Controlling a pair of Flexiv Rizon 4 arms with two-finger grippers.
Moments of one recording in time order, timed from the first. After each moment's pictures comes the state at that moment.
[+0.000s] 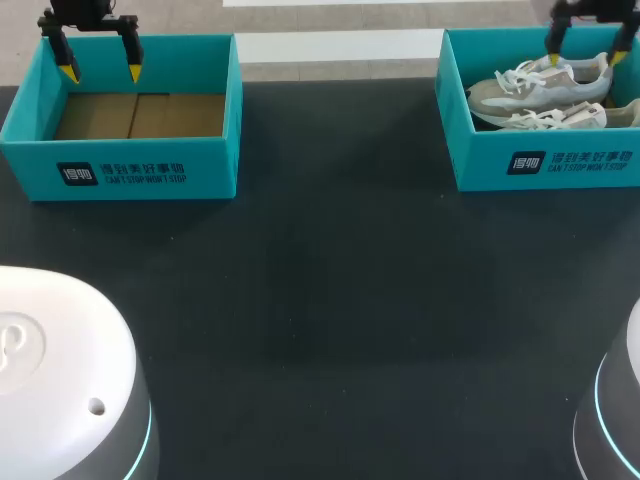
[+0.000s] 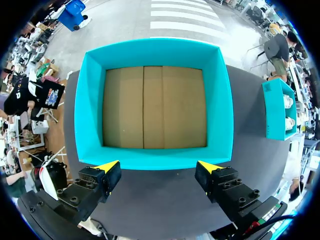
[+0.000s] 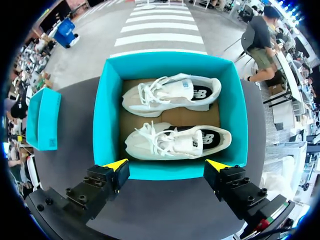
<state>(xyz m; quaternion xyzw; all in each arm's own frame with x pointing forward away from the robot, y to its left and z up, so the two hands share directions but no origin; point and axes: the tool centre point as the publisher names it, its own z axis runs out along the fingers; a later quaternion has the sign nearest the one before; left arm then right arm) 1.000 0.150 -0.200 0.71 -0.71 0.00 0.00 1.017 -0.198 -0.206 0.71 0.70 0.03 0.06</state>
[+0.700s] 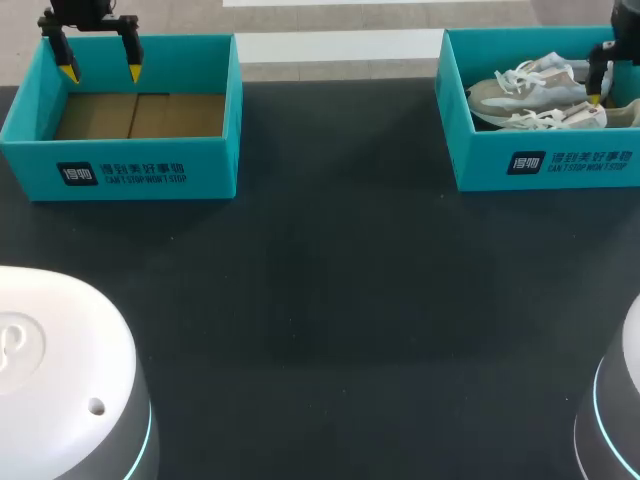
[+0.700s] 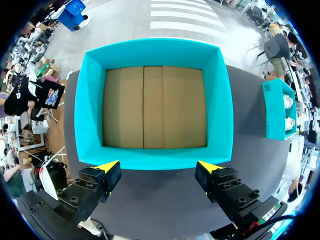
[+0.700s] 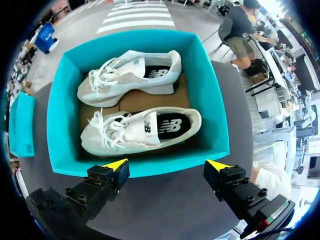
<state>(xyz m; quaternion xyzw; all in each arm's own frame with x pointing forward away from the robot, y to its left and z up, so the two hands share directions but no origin) 1.000 0.150 -0.200 0.71 -0.71 0.00 0.00 0.988 -0.268 -0.254 0.75 0.66 -0.03 0.10</state>
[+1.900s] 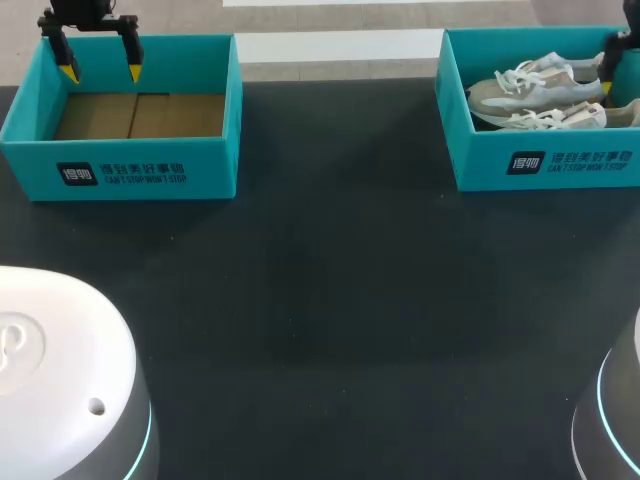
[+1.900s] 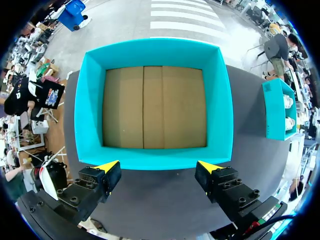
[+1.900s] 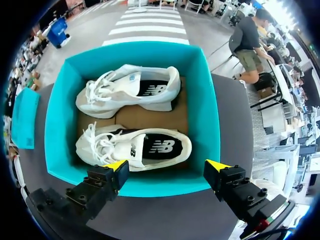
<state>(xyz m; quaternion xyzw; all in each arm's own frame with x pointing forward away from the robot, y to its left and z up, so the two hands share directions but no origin) 1.000 0.150 -0.200 0.71 -0.71 0.00 0.00 1.025 -0.303 -0.259 0.71 0.70 0.01 0.11</state>
